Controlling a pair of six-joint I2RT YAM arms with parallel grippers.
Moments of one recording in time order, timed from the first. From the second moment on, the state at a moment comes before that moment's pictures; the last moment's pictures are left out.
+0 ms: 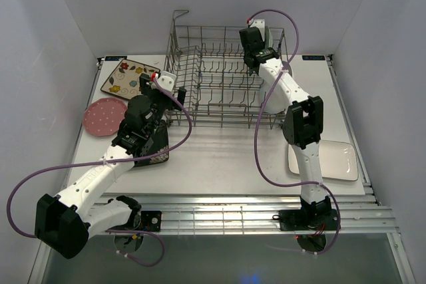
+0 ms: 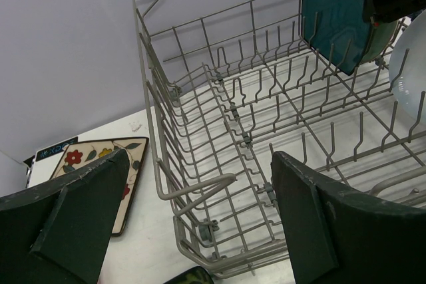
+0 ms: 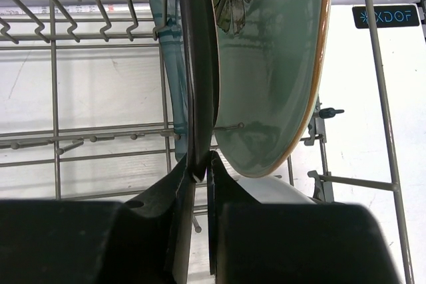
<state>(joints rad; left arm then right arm) -0.51 1.07 0.81 0.32 -0.20 0.26 0.43 2.30 2.26 -0.56 0.53 0.17</state>
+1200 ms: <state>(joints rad) -0.51 1.07 0.81 0.32 -0.20 0.26 0.53 1.92 1.85 -0.48 0.48 0.18</state>
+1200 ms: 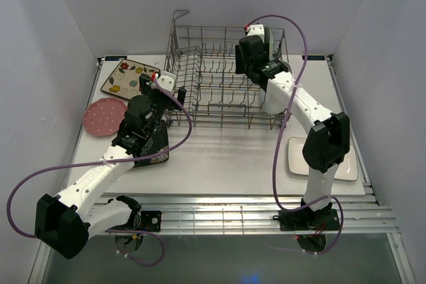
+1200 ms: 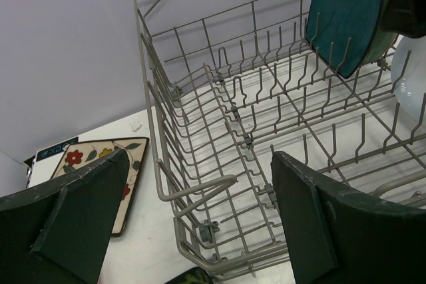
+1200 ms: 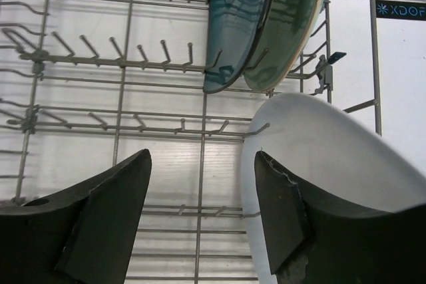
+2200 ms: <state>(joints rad) -0.51 0.95 0.69 0.34 -0.28 0.29 0.74 1.28 1.11 -0.26 0.44 0.23</state>
